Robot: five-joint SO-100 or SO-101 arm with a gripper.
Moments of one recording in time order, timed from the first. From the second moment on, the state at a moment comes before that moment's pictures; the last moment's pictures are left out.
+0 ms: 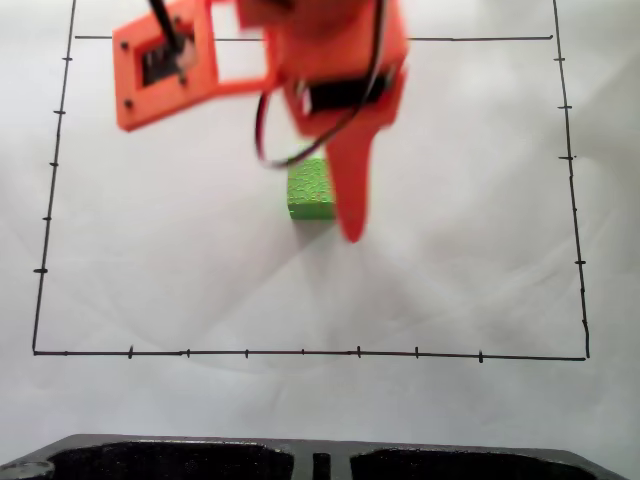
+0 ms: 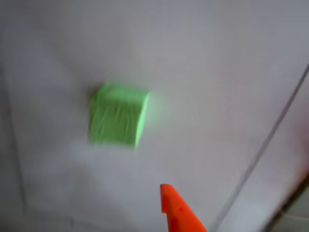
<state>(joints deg) -9.6 125.6 122.6 73.8 8.6</state>
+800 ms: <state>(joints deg) -2.0 177.7 161.4 70.5 -7.8</state>
